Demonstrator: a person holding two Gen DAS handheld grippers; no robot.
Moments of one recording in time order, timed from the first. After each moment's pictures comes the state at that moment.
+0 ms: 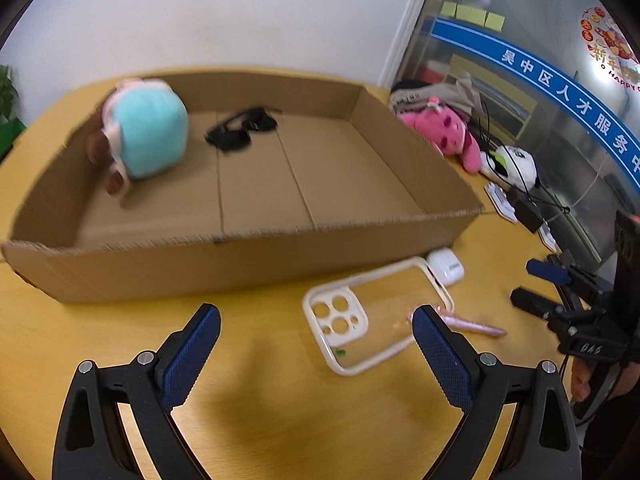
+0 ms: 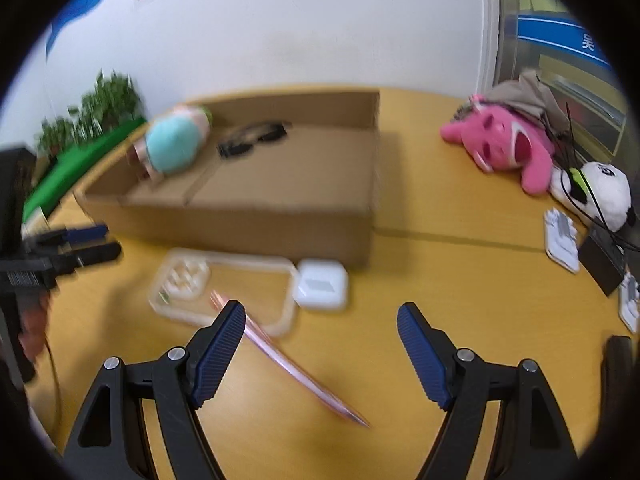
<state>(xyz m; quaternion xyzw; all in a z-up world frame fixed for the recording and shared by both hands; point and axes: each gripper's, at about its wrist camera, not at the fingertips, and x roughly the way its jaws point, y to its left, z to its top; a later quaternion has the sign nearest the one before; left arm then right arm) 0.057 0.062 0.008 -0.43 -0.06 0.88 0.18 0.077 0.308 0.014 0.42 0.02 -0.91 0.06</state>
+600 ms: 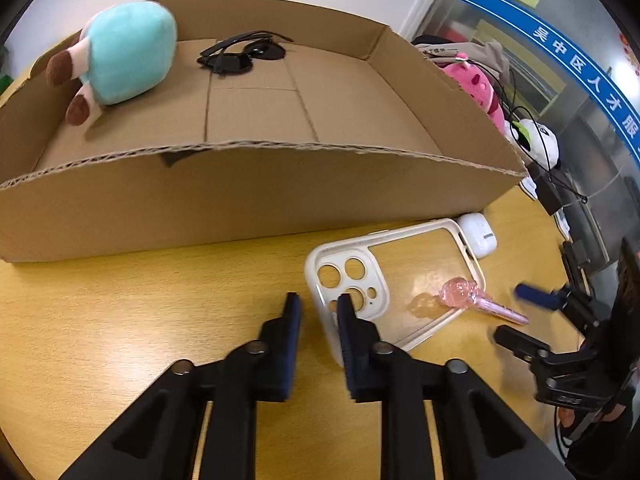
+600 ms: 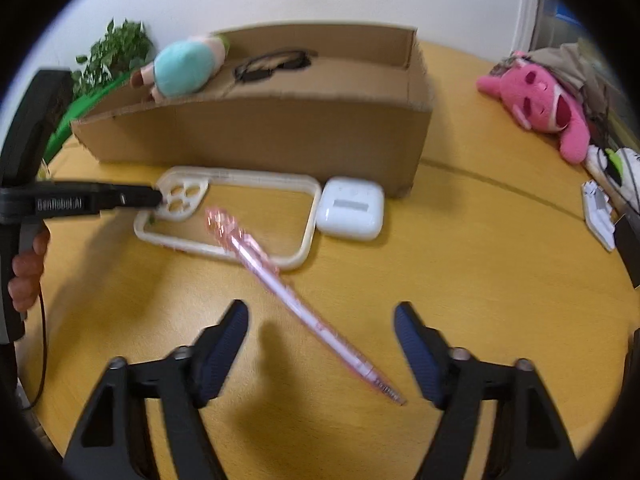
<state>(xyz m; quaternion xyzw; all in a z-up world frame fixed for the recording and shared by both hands) 0.031 0.070 -0.037 -0.51 -0.08 0.84 0.17 0.069 0.286 -0.036 0.49 0.05 -0.86 0.10</state>
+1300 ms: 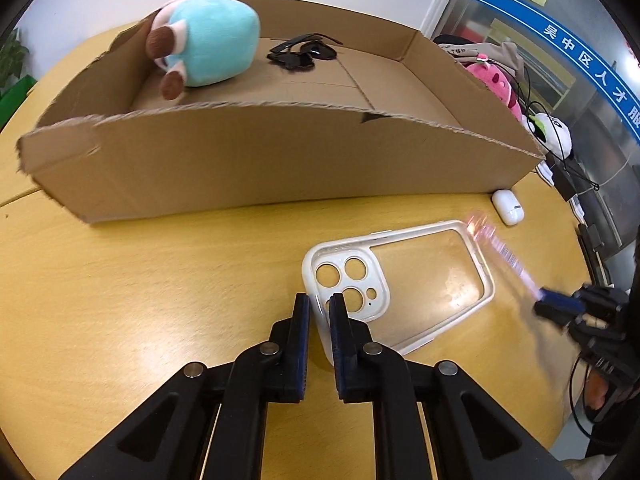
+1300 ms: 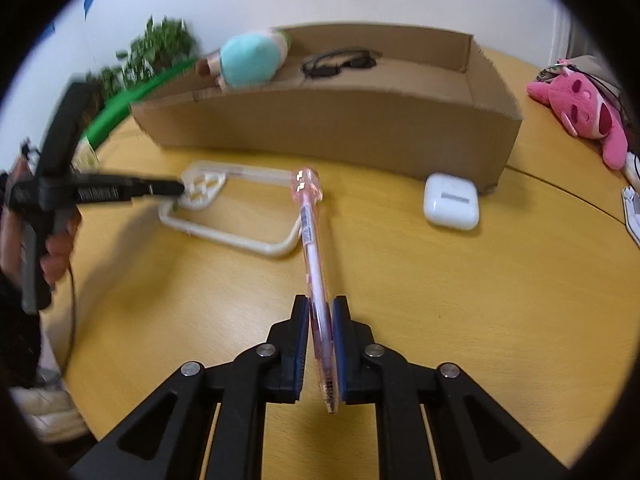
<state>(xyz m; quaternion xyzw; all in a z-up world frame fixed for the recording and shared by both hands) 0.063 0.000 -0.034 -0.51 -0.05 0.85 0.14 0.095 0.250 -0.016 0.47 0.01 -0.87 0.17</state>
